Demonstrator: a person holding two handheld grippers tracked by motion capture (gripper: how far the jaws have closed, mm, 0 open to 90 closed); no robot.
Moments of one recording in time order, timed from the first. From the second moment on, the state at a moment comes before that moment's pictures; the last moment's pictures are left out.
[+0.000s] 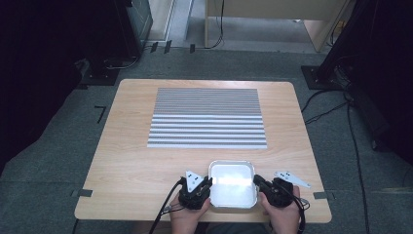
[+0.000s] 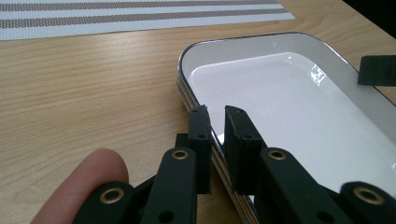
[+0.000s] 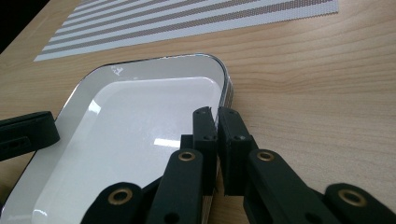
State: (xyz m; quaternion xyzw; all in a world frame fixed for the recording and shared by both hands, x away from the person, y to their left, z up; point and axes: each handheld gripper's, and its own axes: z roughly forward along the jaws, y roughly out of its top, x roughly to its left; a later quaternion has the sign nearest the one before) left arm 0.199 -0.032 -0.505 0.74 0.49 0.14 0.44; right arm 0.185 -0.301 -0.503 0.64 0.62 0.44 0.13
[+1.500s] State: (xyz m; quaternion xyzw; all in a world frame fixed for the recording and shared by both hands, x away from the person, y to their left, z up) left arm 0.200 -0.037 -0.508 0.72 0.50 0.15 0.45; right arm 0.183 -0.297 -0.503 0.66 0.59 0.44 0.15
